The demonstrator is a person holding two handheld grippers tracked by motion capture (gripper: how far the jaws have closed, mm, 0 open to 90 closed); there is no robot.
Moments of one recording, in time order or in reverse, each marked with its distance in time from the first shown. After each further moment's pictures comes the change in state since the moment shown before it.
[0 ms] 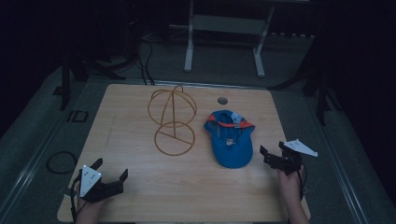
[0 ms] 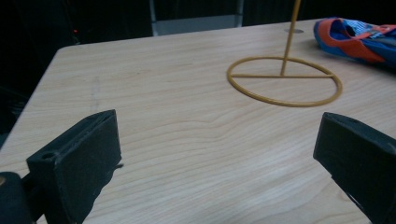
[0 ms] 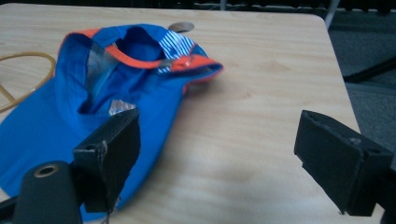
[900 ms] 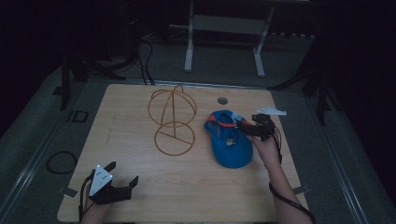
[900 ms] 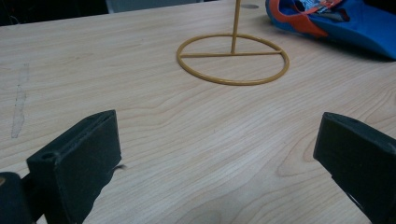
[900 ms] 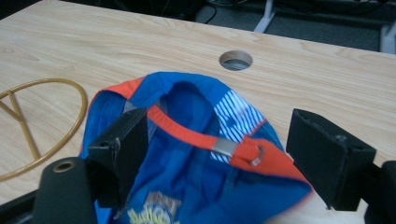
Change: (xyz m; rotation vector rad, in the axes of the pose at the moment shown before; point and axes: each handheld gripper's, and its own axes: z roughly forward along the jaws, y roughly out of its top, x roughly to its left) left arm -0.019 0.004 0.005 0.083 -0.151 0.025; right arm 0.035 0.080 0.095 0.093 0.147 -0.071
